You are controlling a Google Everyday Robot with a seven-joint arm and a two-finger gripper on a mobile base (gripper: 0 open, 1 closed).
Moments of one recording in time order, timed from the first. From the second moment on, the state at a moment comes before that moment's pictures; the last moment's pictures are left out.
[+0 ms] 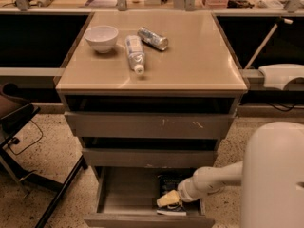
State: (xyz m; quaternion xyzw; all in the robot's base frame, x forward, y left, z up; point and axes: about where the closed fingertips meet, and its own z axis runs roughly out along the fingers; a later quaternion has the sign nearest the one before) arm 0.466 -0.109 0.318 -0.20 0.96 0.19 0.11
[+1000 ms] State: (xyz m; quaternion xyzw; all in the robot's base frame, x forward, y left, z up) arm 0.519 -0.109 0.262 -0.12 0.95 0.23 0.14
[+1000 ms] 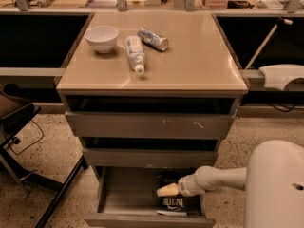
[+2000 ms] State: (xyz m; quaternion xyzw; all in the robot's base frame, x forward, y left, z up) arm 0.567 -0.112 0.164 -0.04 0.96 0.19 0.20
